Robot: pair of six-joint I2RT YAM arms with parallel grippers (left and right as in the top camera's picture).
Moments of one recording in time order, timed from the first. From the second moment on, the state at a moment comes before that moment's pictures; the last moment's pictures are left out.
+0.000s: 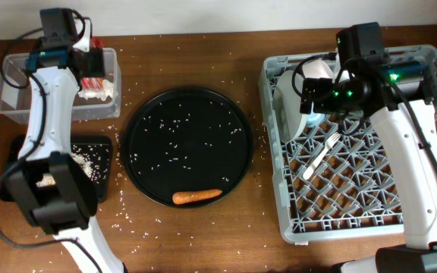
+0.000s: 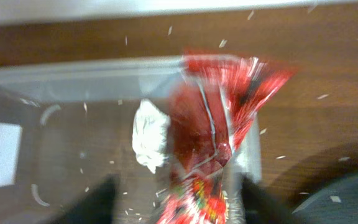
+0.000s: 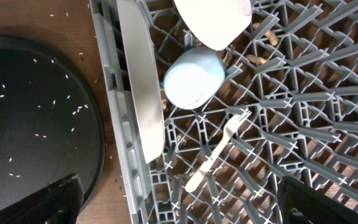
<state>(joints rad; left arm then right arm) 0.13 2.08 1.92 -0.76 -0.09 0.15 0.13 1.61 1.78 -1.31 0.05 0.27</state>
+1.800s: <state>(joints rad) -0.41 1.90 1.22 -0.82 -0.25 0.18 0.13 1.61 1.78 -1.33 0.05 0.26</state>
